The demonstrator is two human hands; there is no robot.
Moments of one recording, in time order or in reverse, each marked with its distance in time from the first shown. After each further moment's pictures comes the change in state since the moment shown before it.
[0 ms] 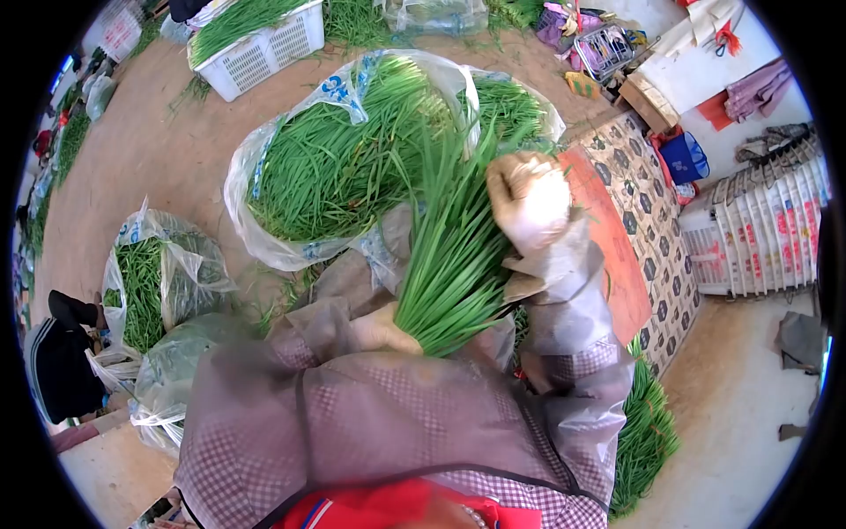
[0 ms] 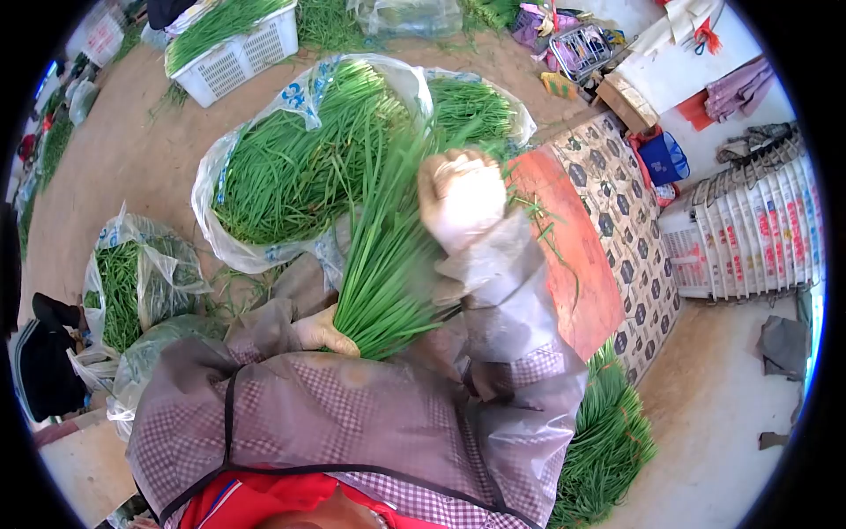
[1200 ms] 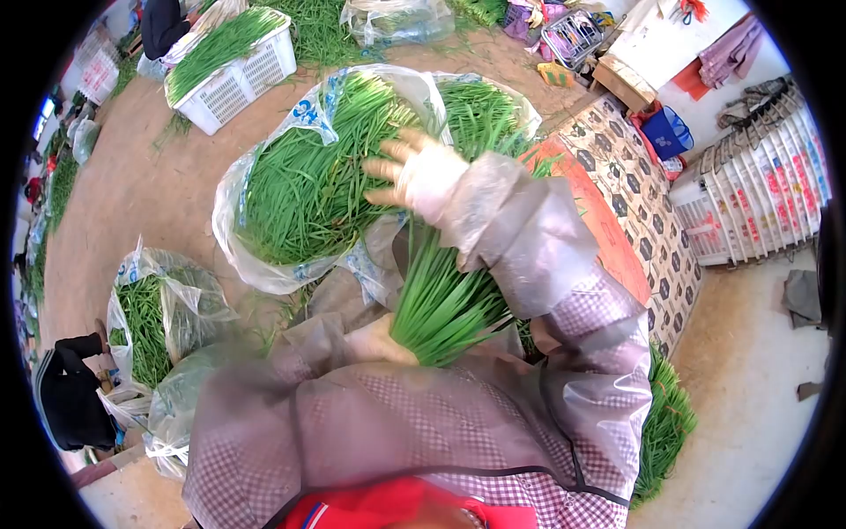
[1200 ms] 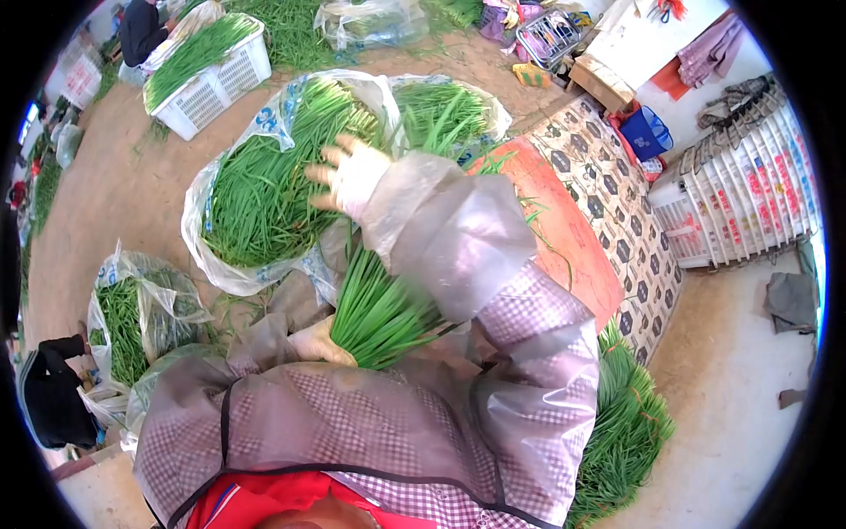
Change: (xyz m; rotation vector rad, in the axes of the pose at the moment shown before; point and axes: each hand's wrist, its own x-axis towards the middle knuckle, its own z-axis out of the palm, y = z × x) left_hand 0.008 0.003 0.012 0.208 0.024 -0.065; right_hand 0.039 -0.004 0.052 -0.266 -0.540 -0.713
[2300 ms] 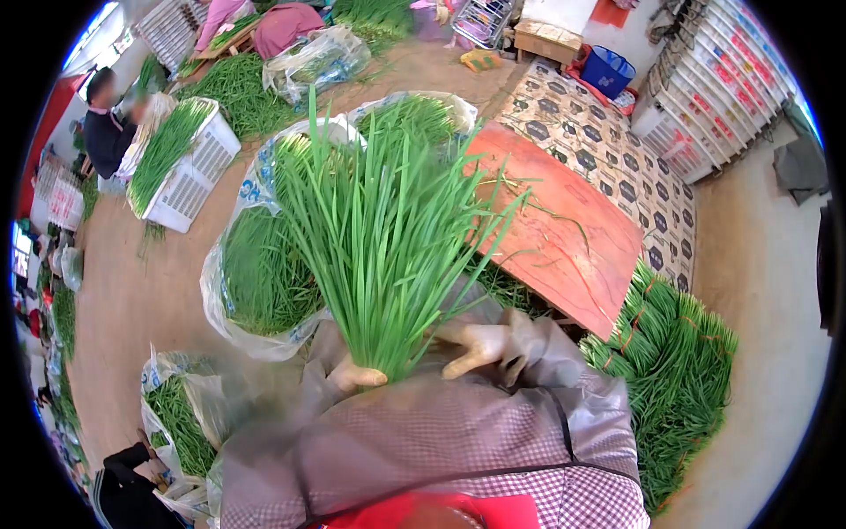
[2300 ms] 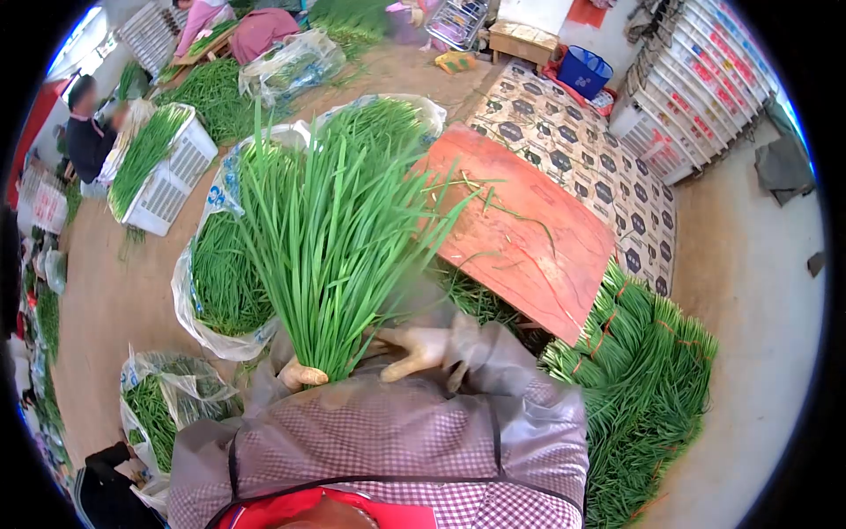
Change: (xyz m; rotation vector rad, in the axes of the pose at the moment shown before) left_hand -0.008 0.007 -0.012 -0.124 0.086 -0.051; right_hand -0.162 -0.156 0.001 2.058 -0.041 0.384
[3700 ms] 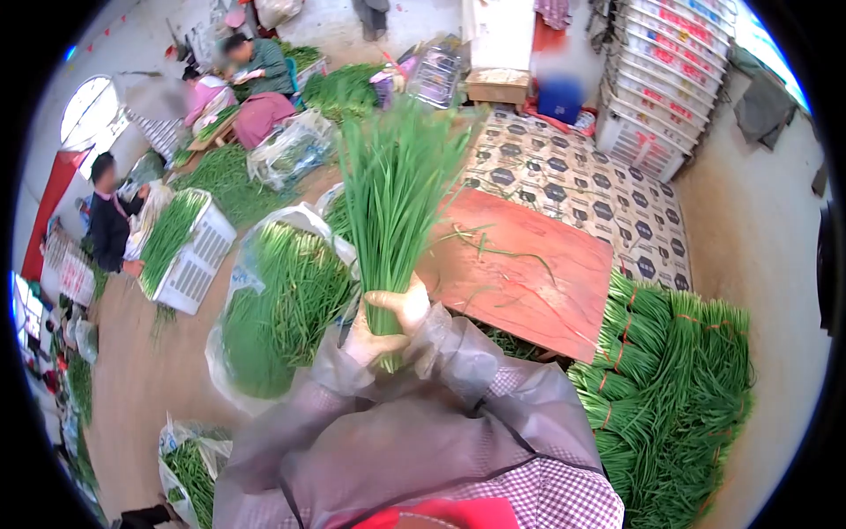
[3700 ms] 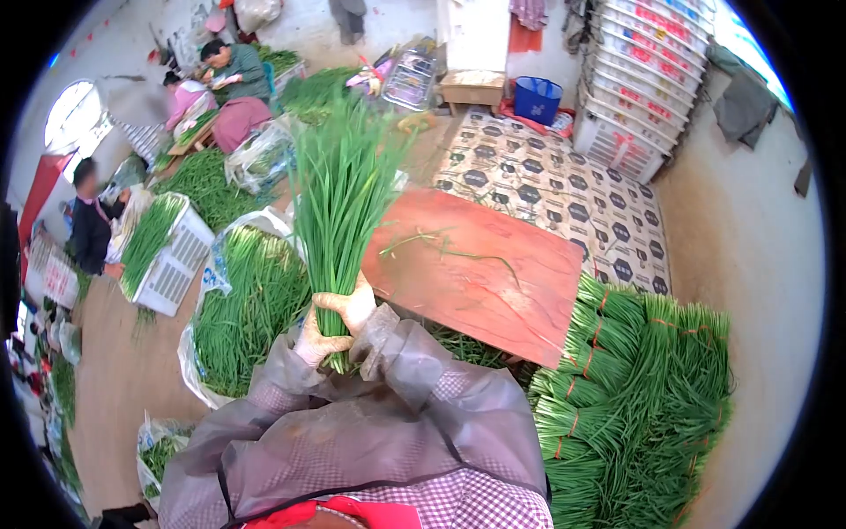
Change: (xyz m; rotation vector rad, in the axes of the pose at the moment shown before) left_hand 0.141 0.031 0.035 0.552 0.191 0.476; right_hand 0.062 -0.010 -0.061 0.549 1.027 -0.834
